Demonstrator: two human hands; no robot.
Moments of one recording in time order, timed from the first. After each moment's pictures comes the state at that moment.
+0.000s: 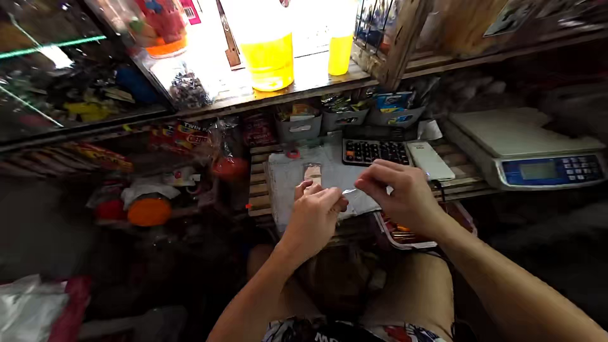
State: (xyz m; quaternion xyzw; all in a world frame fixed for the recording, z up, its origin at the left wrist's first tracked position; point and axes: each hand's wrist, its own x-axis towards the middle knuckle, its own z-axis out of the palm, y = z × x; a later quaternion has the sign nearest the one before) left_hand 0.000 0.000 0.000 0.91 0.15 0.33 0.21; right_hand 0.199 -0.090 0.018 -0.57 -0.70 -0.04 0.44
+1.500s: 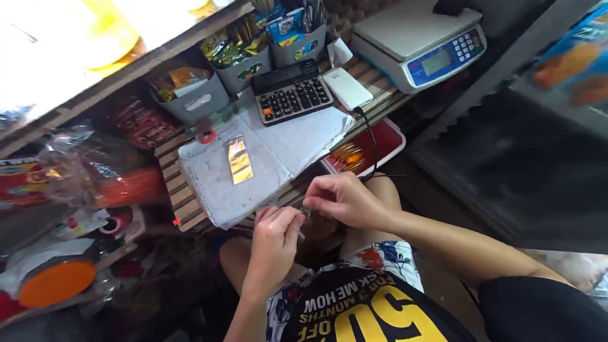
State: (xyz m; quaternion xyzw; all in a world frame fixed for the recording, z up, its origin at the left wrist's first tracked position) left_hand -0.013 -0.046 -0.063 0.92 0.13 0.21 0.30; right_hand 0.170 -0.165 -0.061 -0.60 -0.55 0.25 0.52
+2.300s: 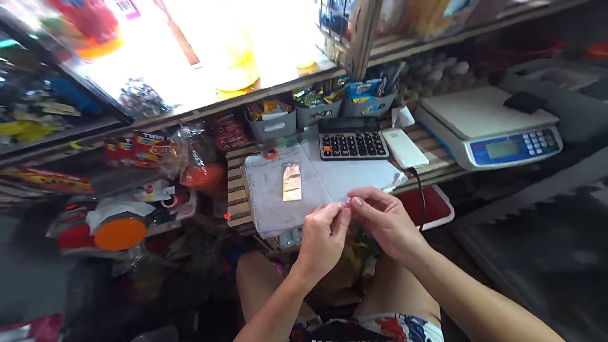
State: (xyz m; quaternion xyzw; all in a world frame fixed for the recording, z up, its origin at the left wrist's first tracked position) left_hand 0.039 -0.039 -0.040 0.82 0.16 0.36 0.42; right_hand 0.179 -0.127 -0.034 -0.46 -0.30 0.39 0.74
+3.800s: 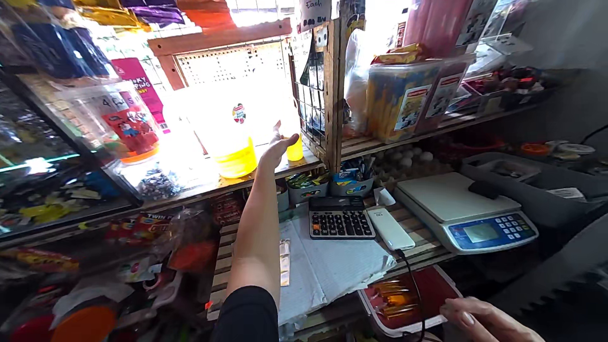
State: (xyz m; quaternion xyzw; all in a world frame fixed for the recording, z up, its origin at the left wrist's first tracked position) left_hand 0.231 0.246 0.138 0.72 0.17 0.38 0.55; right_hand 0.264 -0.253 -0.040 -0.51 -0.39 0.21 0.74
